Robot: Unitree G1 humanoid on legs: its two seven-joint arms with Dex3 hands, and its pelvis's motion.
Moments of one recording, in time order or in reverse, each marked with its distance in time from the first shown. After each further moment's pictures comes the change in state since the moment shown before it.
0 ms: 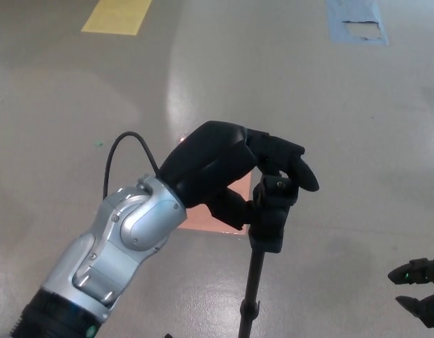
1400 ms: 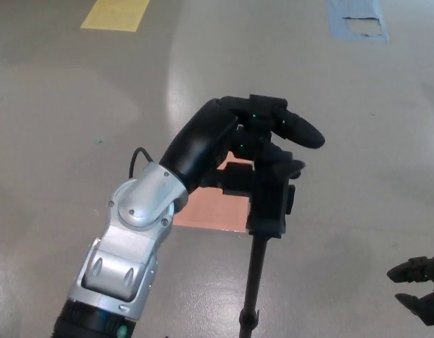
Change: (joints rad) left_arm 0.029 -0.235 0.205 -0.079 -0.404 0.427 -0.184; right_arm -0.004 0.002 0.000 -0.003 0.000 0.006 0.000
